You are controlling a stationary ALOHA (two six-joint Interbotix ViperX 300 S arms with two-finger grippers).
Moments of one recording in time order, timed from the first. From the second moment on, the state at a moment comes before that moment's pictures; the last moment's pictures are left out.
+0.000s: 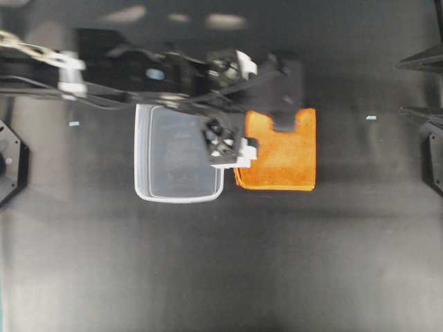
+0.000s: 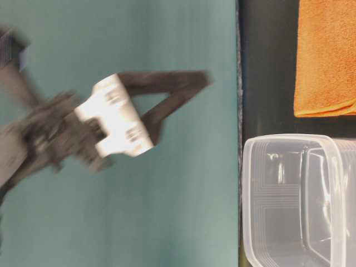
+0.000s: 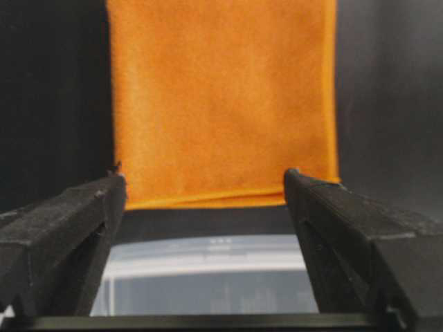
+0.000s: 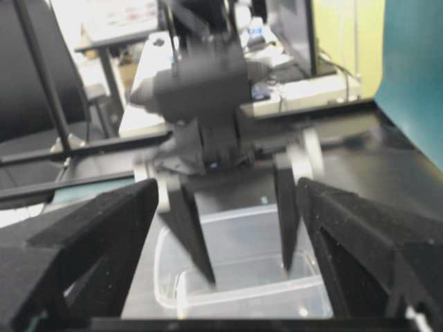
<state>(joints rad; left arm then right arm) 0.05 0.27 -0.05 0.04 0.83 0.12 -0.08 -1.17 1.19 0.02 -0.04 0.11</state>
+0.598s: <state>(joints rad) 0.04 0.60 -0.25 0.04 0.86 0.16 -0.08 -1.21 1.20 0.02 -0.11 0.10</state>
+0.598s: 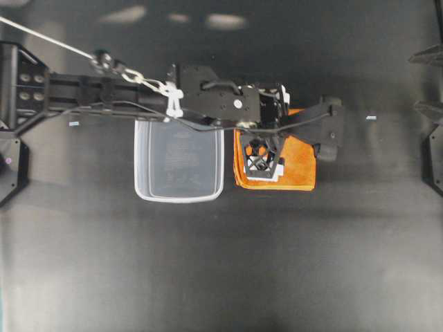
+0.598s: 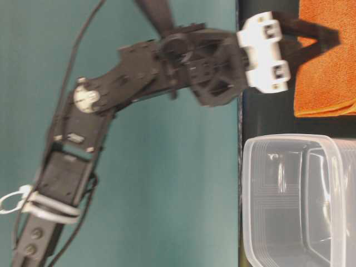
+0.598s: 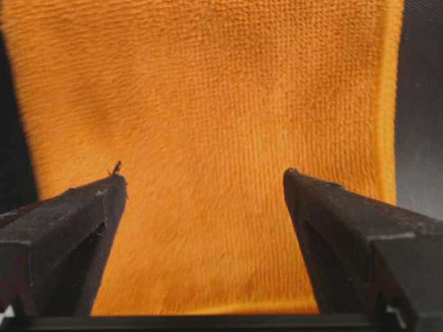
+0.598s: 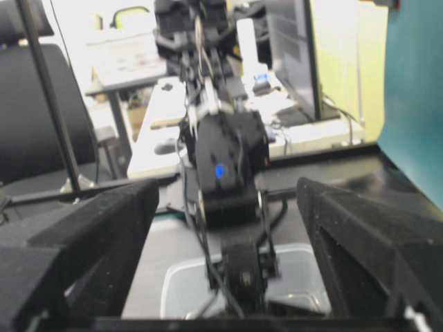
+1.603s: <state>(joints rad) 0.00 0.53 -0.29 0.04 0.87 0.16 -0.07 -1.22 1.20 0.02 -0.12 0.11</state>
